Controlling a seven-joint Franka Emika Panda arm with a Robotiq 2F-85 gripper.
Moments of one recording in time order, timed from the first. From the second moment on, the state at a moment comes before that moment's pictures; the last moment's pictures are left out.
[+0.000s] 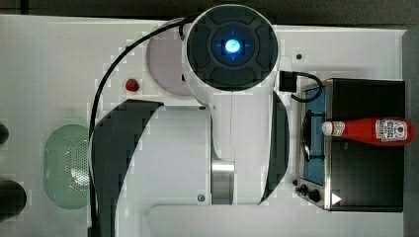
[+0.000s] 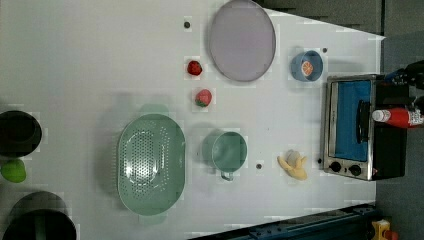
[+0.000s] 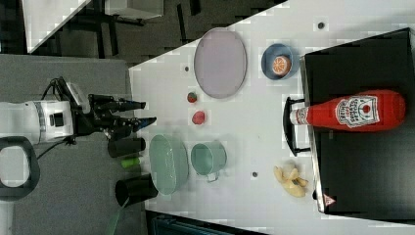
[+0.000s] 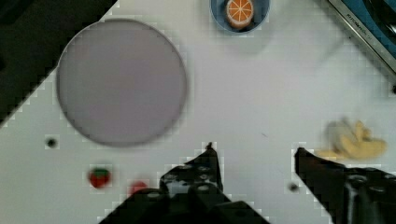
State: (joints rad) arm 0.01 -0.02 -0.01 -1.78 -0.03 0.18 0.04
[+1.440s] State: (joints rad) arm -0.01 -0.01 -0.43 -1.84 -0.01 0.30 0.04
